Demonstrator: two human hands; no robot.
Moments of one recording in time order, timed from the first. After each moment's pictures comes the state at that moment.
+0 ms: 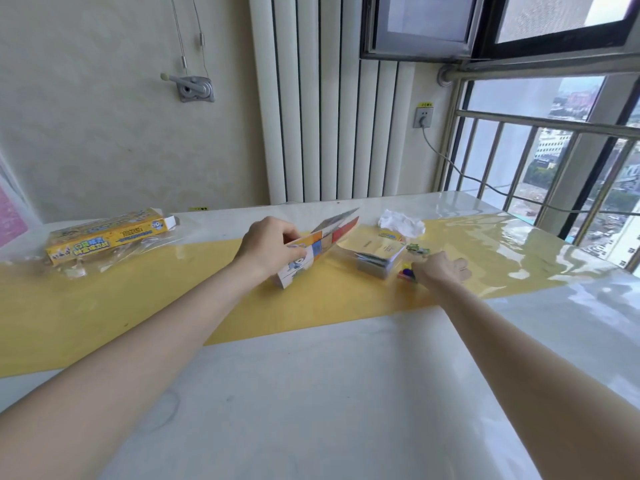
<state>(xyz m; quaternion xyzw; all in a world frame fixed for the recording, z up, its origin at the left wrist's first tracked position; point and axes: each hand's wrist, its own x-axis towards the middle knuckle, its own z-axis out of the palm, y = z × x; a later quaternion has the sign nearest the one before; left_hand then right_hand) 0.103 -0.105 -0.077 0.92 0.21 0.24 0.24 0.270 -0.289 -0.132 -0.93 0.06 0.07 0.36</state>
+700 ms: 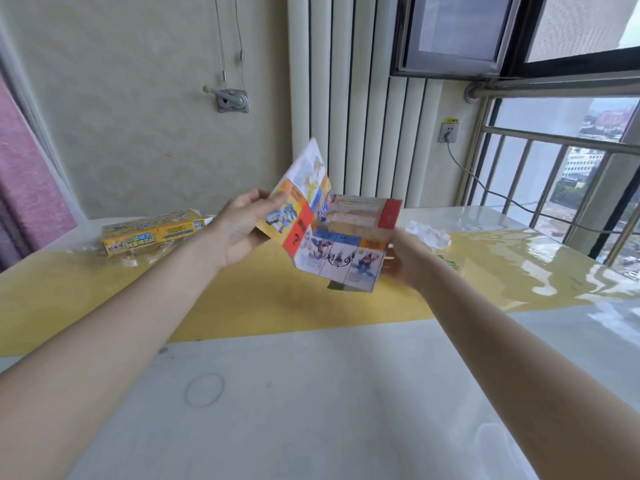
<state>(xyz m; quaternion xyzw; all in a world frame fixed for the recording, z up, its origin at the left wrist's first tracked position) 0.044 -0.063 -0.036 0.60 0.16 0.28 0.73 0.212 -0.223 -0.088 -0.64 -0.16 0.31 0.69</state>
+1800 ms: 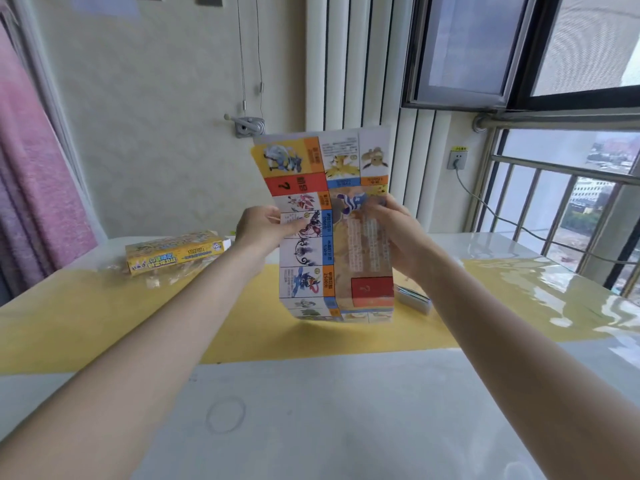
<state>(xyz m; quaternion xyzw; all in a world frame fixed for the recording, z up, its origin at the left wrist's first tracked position) 0.051 -0.050 -0.024 0.72 0.29 0.36 0.51 0.164 -0.202 -0.015 -0.57 -0.34 0.25 0.70</state>
